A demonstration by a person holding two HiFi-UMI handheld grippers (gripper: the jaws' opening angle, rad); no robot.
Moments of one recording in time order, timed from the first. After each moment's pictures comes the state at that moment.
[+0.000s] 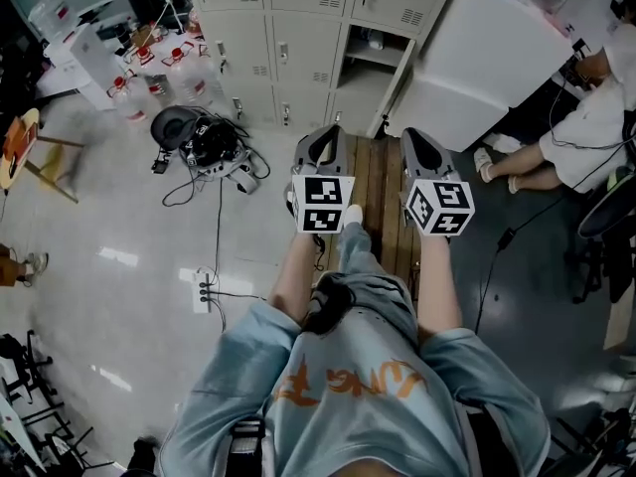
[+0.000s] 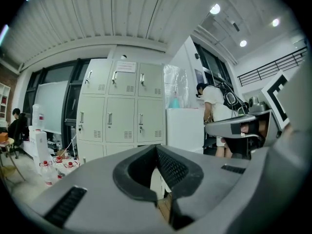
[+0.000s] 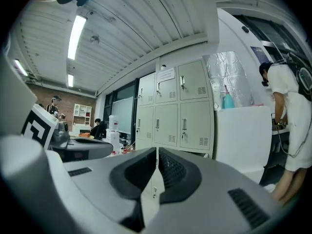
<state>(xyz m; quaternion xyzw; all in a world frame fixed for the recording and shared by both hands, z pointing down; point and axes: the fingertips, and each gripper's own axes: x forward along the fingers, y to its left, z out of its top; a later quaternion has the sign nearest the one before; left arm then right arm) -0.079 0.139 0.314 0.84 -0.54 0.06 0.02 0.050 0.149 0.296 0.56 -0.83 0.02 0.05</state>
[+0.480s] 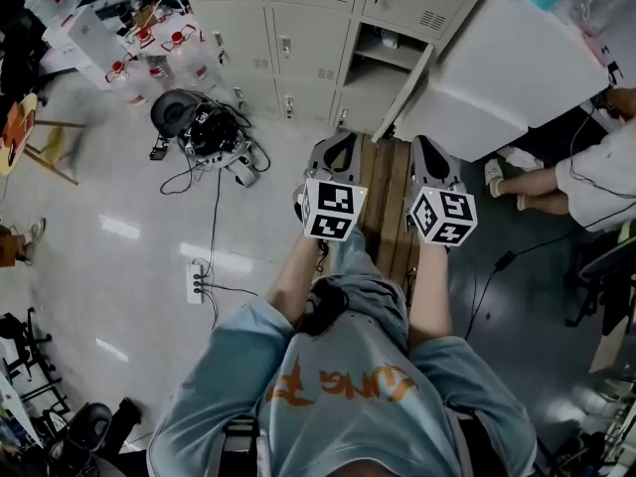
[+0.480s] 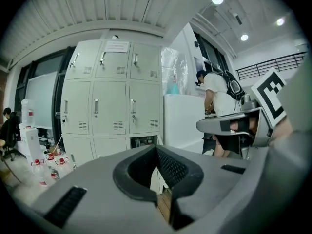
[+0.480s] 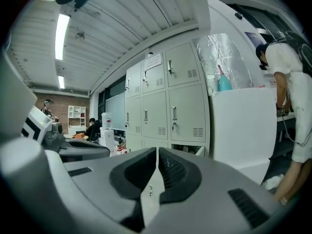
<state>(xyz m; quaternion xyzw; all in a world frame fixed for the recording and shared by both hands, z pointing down) -0.019 0.037 0.358 0.85 -0.51 0.11 0.04 0.102 0.035 0.339 0.57 -0.81 0.07 0.06</state>
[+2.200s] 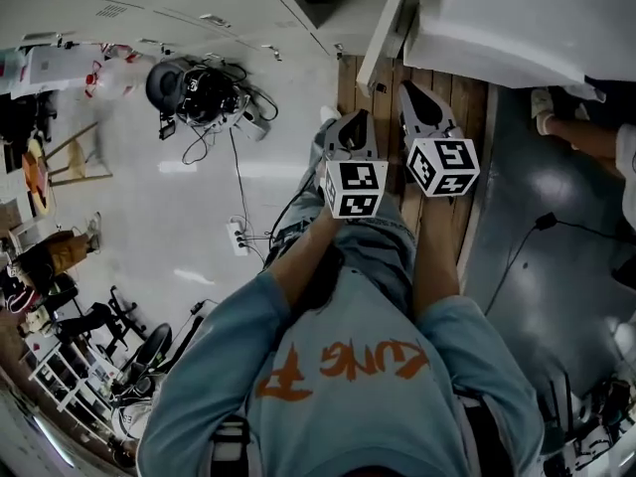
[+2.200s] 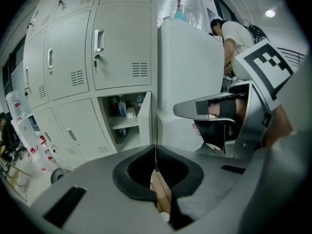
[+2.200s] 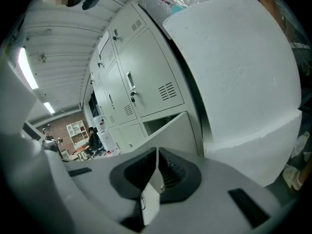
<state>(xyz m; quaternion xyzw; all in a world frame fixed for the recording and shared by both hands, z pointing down) 0.146 -0.140 0.543 0.80 -0.49 0.29 0.16 0.219 -0.184 0.512 0.53 -0.81 0.25 0.04</state>
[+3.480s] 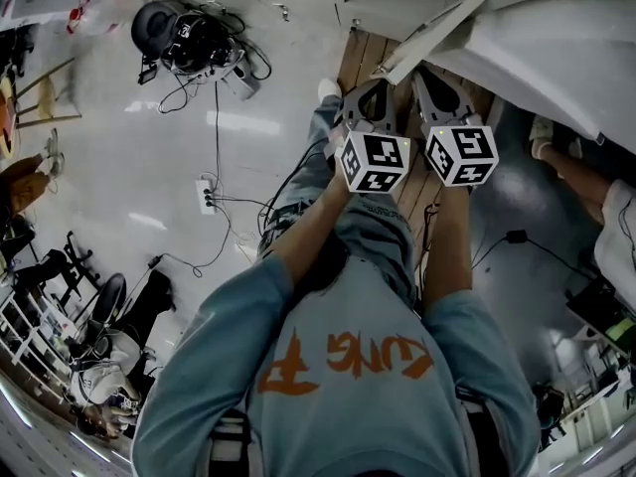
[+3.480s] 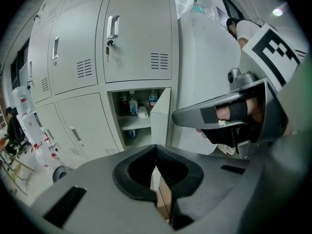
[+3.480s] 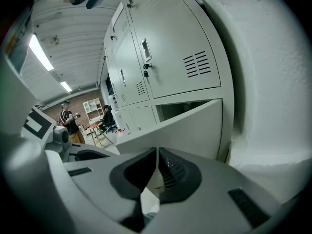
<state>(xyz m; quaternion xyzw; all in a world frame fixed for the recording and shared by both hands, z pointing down) 0.109 -0.215 0.569 0.78 -0.53 0.28 0.17 0.156 -0.245 0.542 0.43 -0.86 0.23 0.16</state>
